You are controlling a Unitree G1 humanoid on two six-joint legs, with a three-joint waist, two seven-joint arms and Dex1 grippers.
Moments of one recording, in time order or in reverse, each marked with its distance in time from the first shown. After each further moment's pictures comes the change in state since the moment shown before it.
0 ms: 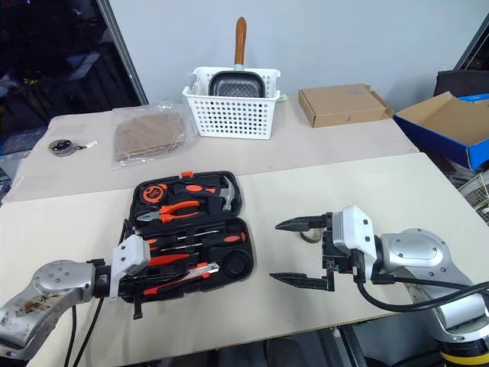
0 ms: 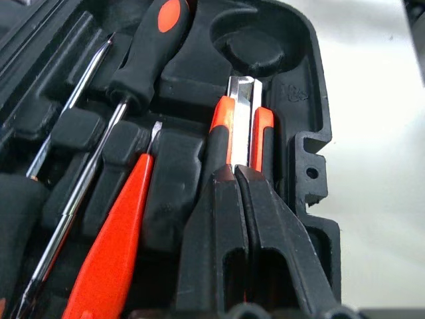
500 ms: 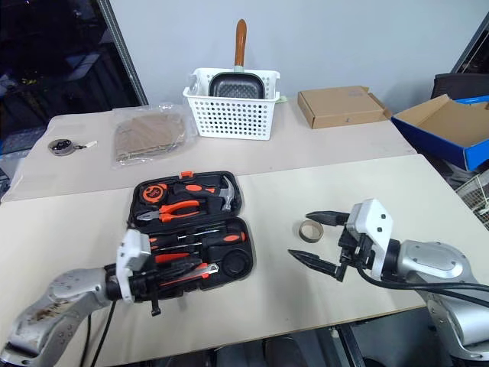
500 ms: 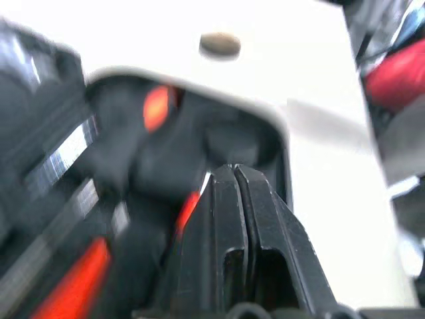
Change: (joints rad) left arm -0.018 -0.173 0.145 -0.084 -0.238 -0.001 0.006; right arm 0.128 -0.029 -0.156 -0.017 -0.033 0.205 -0.262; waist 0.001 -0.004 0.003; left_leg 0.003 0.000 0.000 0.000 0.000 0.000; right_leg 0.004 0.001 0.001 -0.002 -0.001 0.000
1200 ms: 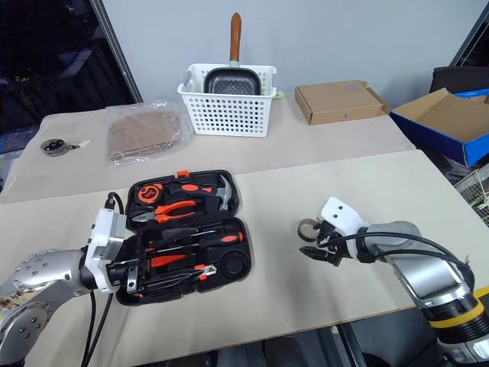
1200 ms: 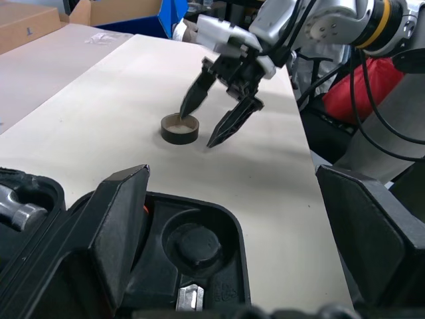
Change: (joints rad) left arm -0.054 0.100 0.053 -0.160 -0.158 0.102 0.042; right arm -0.403 -0.036 0.479 0.335 -0.345 0.177 -0.016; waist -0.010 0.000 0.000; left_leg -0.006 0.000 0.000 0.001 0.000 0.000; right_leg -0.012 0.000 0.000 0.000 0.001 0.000
